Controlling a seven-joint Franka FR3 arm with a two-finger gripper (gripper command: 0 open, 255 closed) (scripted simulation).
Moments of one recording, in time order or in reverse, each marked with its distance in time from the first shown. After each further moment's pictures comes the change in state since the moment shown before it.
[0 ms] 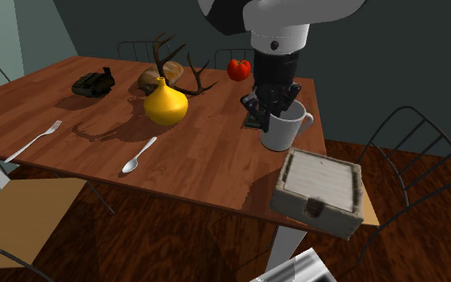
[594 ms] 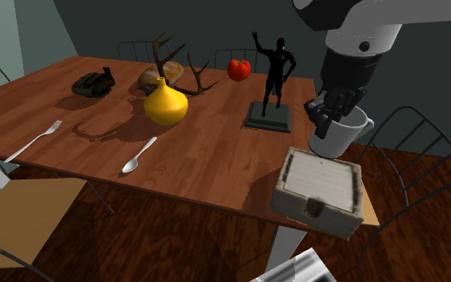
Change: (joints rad) arm -0.088 -0.113 -0.138 -0.063 -0.074 -0.029 -0.191
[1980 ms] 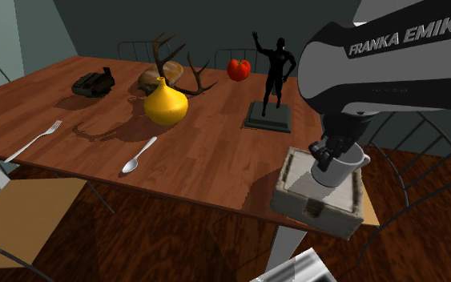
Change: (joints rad) arm -0.033 0.015 -0.073 -0.215 -0.047 0.236 -0.039
